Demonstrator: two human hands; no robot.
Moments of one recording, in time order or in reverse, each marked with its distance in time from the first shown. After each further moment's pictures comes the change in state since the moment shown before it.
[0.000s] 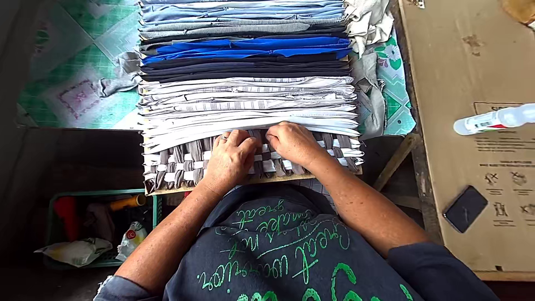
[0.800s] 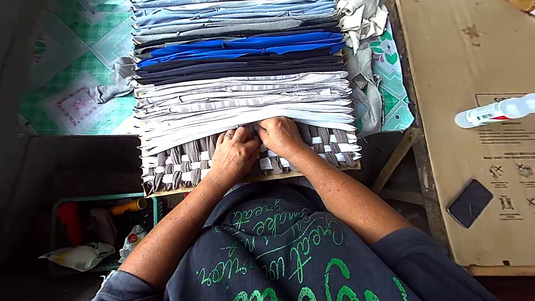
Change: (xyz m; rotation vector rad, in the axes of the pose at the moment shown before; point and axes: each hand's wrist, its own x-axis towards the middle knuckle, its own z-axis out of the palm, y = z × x) left_hand 0.014 0.000 0.013 0.090 -0.129 0.012; right_hand 0.022 0.001 0.025 0.072 0.319 -0.073
